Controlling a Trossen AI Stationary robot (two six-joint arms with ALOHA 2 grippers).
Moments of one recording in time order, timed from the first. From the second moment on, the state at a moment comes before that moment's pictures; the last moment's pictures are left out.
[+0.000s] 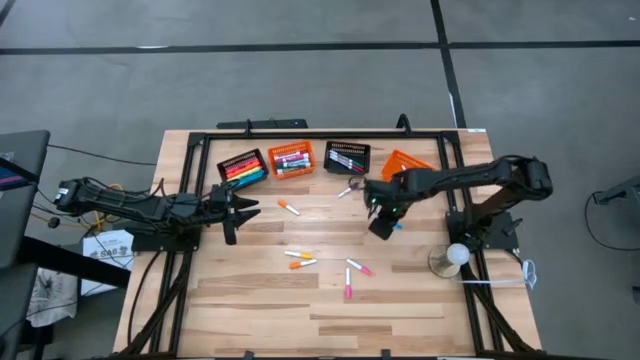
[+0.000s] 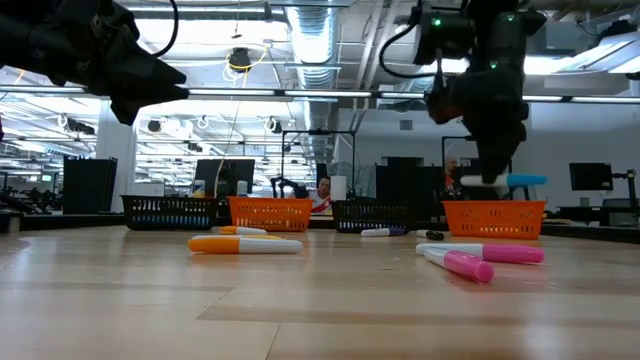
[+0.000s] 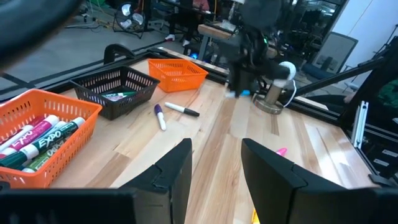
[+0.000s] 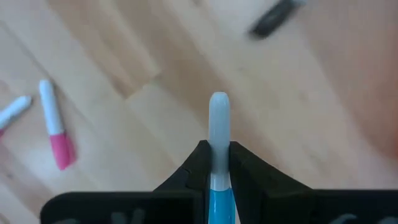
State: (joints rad) left arm -0.19 0.45 0.16 0.14 -0.40 -0.29; right arm -0.08 1.50 0.99 -0.93 -0.07 0.49
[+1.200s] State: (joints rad) left arm -0.19 0.45 0.16 0.14 -0.40 -0.30; right arm -0.73 1.56 0.99 -0.92 0.10 0.04
